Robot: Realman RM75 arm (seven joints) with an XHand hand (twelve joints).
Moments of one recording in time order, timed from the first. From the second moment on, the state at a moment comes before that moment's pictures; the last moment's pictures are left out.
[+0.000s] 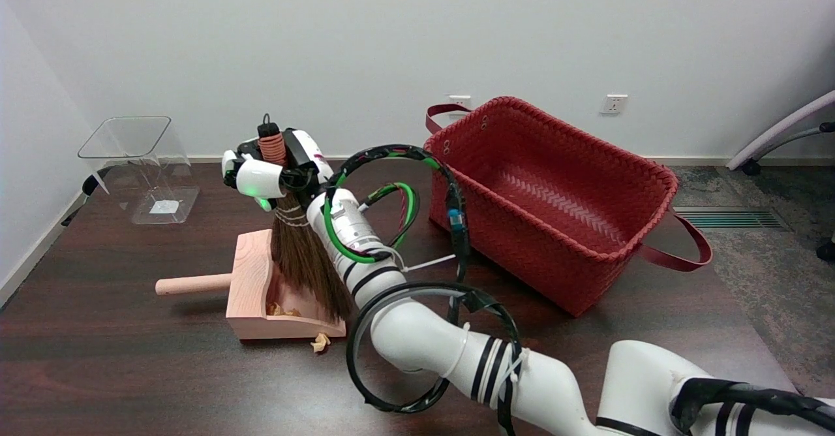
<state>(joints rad) 0.51 -1.68 0.73 -1.05 -1.57 0.62 0.35</state>
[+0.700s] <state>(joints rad) 0.44 -1.56 0.76 -1.27 -1.64 0.57 0.23</state>
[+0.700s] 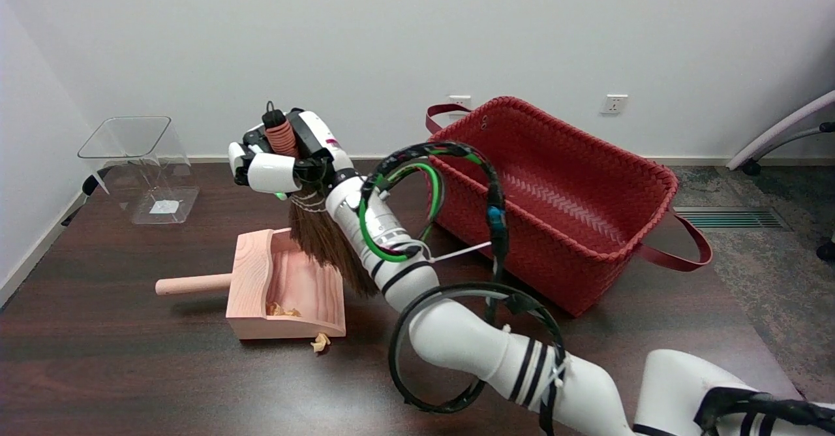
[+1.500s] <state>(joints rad) 0.22 -1.47 0.81 -1.56 -1.63 0.56 0.15</state>
